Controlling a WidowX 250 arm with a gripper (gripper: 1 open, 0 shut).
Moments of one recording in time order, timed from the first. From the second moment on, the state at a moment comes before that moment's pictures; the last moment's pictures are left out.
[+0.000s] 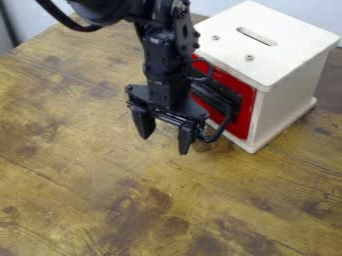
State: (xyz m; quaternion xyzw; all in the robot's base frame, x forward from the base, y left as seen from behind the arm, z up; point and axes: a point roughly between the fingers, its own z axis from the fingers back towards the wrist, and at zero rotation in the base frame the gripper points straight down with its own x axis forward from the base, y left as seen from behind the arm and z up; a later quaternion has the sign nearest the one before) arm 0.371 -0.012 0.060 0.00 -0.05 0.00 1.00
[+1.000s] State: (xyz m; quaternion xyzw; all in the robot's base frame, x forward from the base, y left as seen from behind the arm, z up) arm 0.373 -0.003 0.066 0.00 -0.06 -0.06 1.00
